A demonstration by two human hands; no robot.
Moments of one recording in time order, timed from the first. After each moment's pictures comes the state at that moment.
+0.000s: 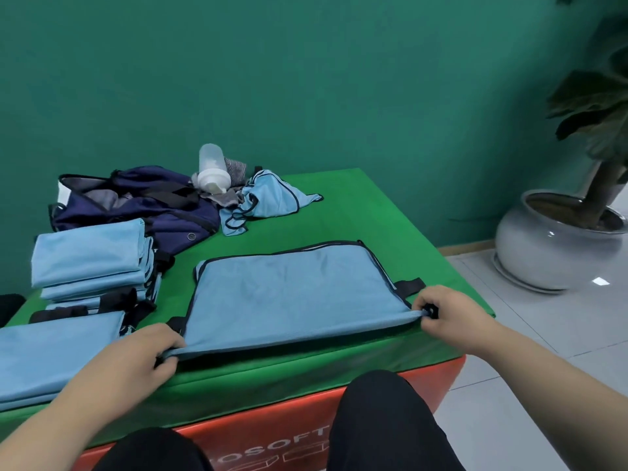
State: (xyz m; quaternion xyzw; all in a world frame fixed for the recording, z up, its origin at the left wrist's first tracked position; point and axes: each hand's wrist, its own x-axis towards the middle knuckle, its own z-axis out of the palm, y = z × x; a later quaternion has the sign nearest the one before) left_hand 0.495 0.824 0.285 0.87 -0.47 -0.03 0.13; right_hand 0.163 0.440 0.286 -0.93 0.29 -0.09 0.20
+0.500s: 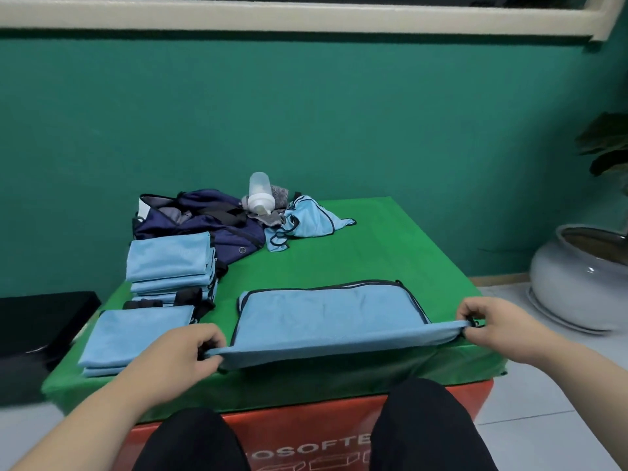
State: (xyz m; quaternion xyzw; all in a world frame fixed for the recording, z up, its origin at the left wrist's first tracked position) left_hand 0.456 0.861 0.341 0.87 -0.44 -0.08 0.20; right_hand 0.135 0.461 0.342 -0.92 0.31 -0.10 0.24
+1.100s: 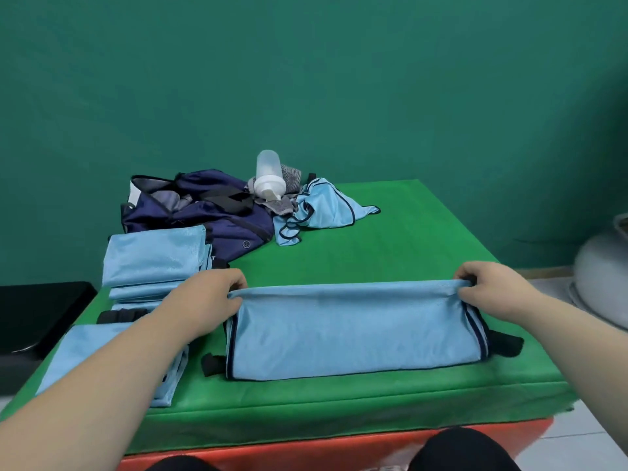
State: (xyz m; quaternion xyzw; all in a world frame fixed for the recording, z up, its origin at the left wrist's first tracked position) left_hand 0.553 0.753 0.348 0.91 -0.40 -0.02 0.11; right_hand 0.273 0.393 0.328 -0.90 0.39 -0.08 0.19
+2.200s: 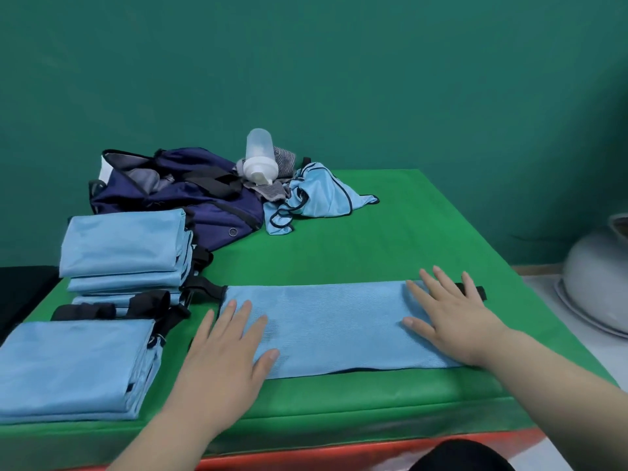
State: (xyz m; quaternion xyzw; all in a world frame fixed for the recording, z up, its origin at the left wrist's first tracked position) left_hand 0.497 0.750 0.246 0.90 -0.44 0.05 0.02; right_hand 0.302 0.425 0.271 -0.96 0.24 0.10 -0.07
